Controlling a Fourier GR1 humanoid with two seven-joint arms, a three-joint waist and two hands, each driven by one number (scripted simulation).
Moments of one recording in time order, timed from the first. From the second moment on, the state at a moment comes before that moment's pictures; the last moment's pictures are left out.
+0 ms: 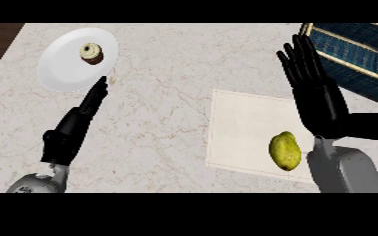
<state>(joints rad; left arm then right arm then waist) -0.09 0.42 -0.27 -1.61 0.10 0.15 0.08 -0.26 -0.20 0.08 -1.64 -0.40 -0.02 -0.06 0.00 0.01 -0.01</state>
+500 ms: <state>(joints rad) 0.05 0.37 -0.19 -1.47 0.23 0.16 0.17 -0.18 -0.10 -0.15 -1.66 -0.71 0.14 -0.26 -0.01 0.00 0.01</state>
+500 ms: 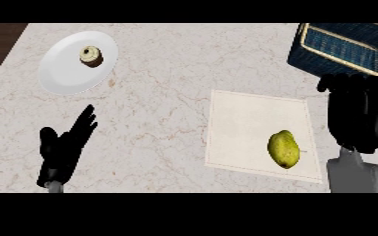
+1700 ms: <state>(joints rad) 0.10 0.35 -0.14 -1.49 0.26 0.17 0.17 0.23 -0.82 -0.46 -1.72 -0.51 0.34 0.09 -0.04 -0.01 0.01</state>
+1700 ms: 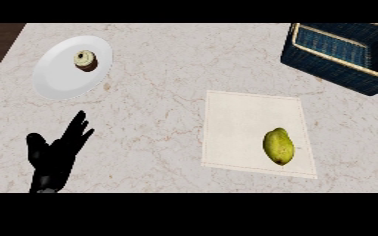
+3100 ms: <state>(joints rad) 0.08 0.32 -0.14 -1.47 0.21 0.14 0.17 0.28 -0.70 -0.43 -1.67 -0.32 0.60 -0.01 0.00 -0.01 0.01</state>
